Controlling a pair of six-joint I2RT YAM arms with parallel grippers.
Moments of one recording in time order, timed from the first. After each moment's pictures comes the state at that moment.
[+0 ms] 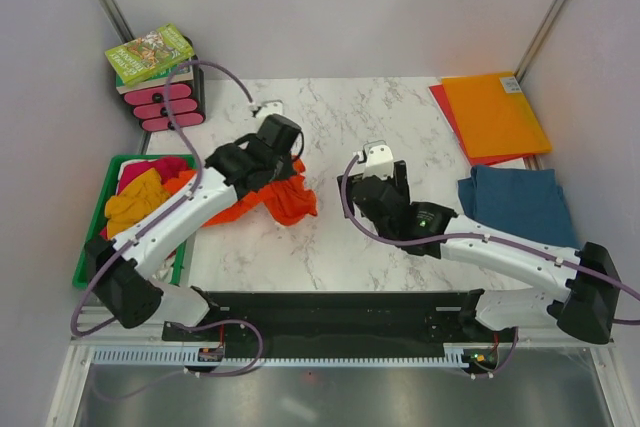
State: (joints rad) left arm -0.67 1.36 1.35 -0.81 -0.49 -0.65; right arm 1.03 1.25 0.97 -0.35 0.73 0.39
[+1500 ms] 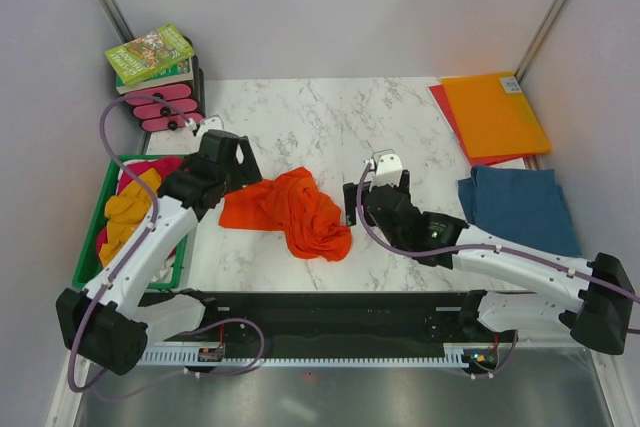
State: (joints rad) left arm -0.39 1.14 1.04 -0.72 -0.38 -0.59; right arm 1.03 1.15 0.85 -0.25 0.63 0.45
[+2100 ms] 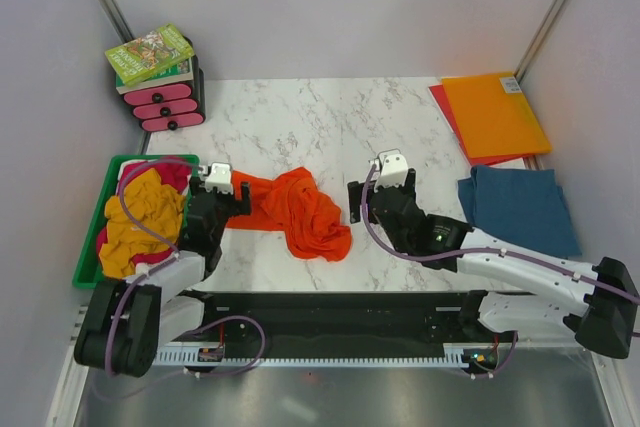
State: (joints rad) left arm -0.20 1.06 0.20 0.61 -0.16 0.06; right arm 1.03 1.09 0.82 -0.21 0.70 0.39
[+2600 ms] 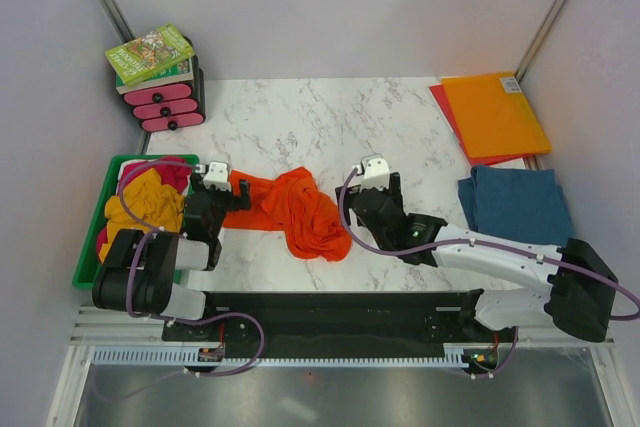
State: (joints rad) left arm -0.09 1.43 0.18 1.08 0.03 0.07; right arm 1.02 1.25 0.80 -0.12 0.68 0.40
